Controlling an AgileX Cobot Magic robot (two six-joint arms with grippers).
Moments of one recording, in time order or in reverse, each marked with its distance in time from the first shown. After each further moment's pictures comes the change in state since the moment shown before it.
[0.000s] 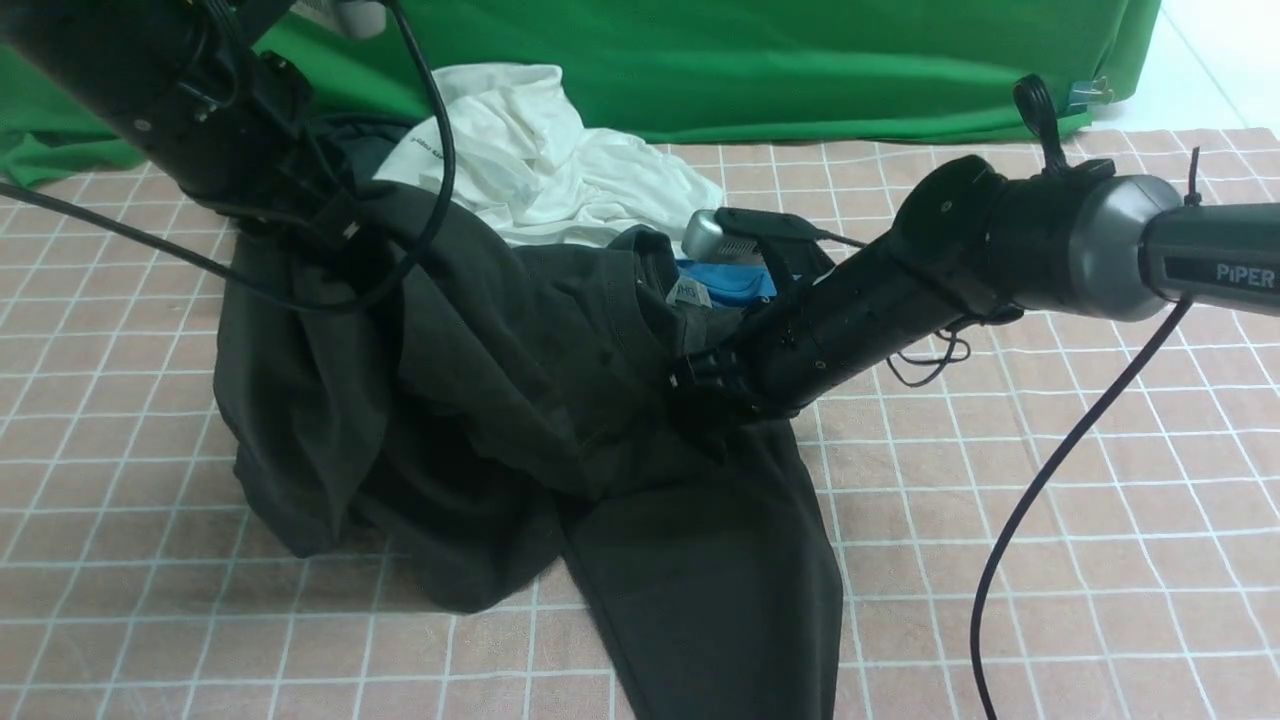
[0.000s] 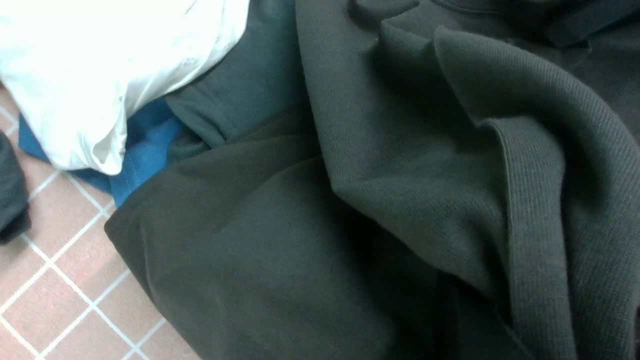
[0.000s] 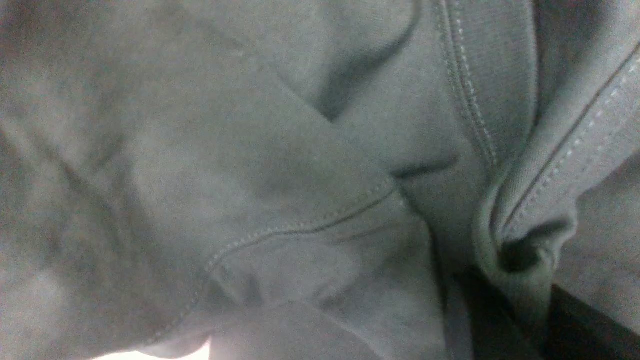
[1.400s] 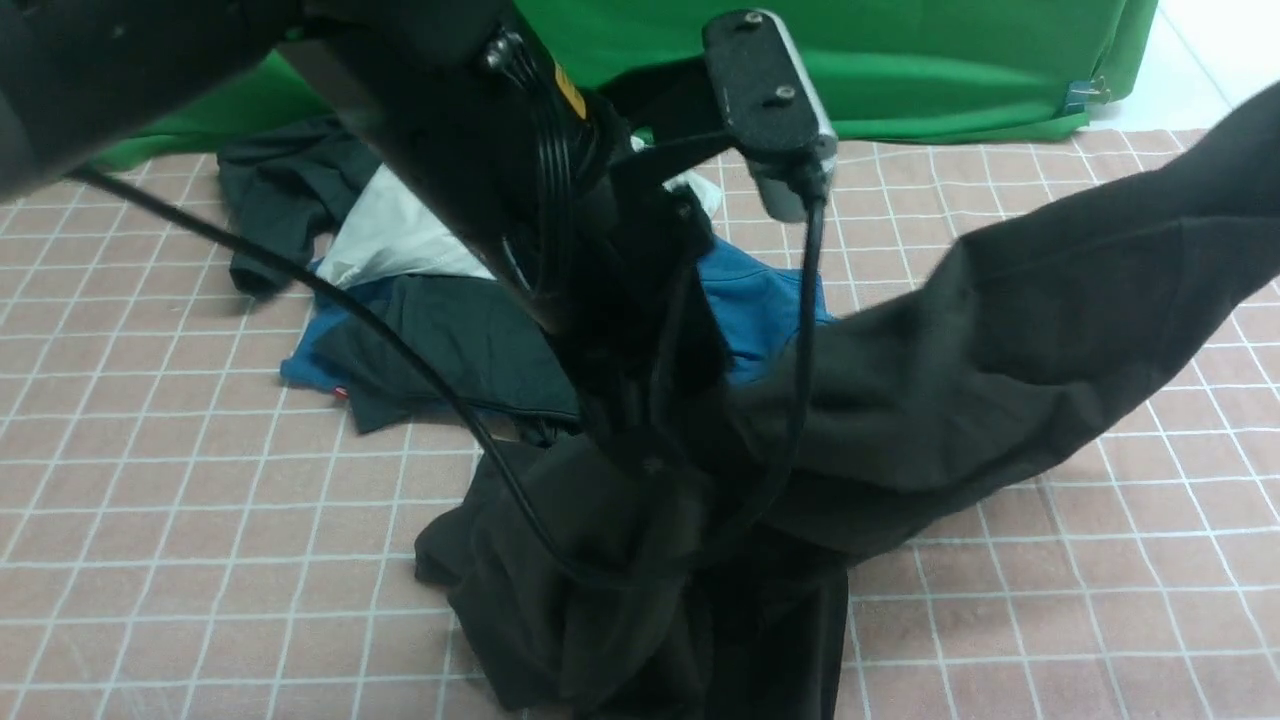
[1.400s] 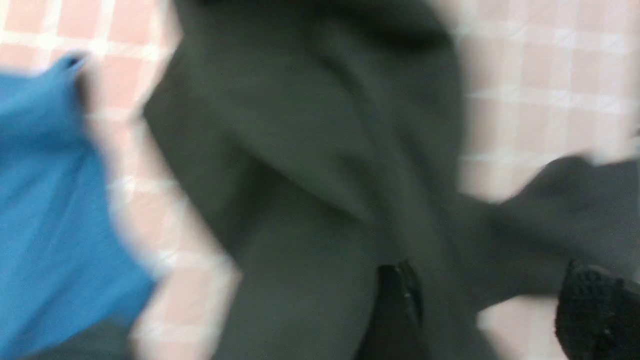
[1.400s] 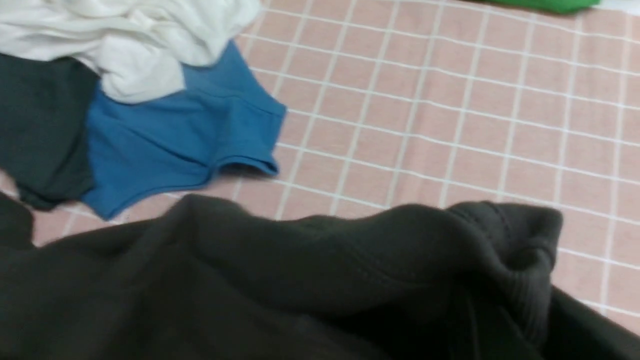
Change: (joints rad) right arm -0.566 -0.805 0.124 -0.447 0.320 0.114; left arm -0.532 -0.059 0.070 -0.188 -0.010 0.233
